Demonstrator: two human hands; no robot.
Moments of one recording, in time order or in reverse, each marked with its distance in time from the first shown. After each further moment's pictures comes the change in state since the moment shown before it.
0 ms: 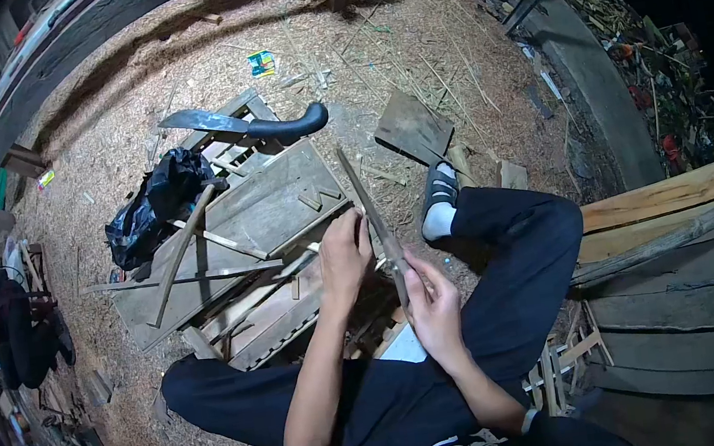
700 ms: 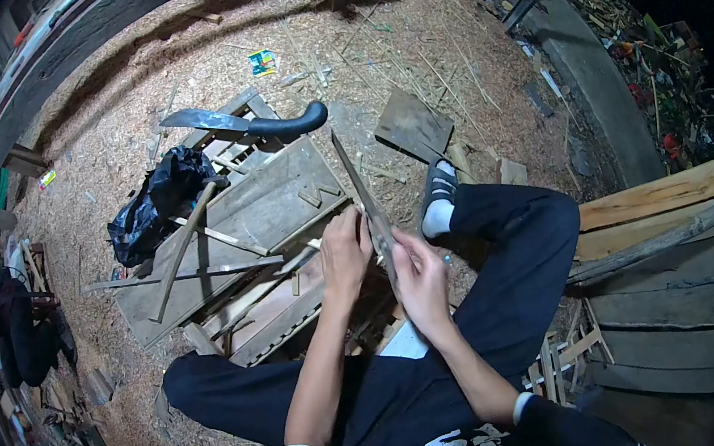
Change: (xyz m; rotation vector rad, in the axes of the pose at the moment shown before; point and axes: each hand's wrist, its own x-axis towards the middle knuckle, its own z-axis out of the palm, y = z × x) left_hand -0.003 -0.006 0.002 0.110 -0.033 0.021; right_hand 0.024 -0.024 0.009 -0.055 -0.048 0.140
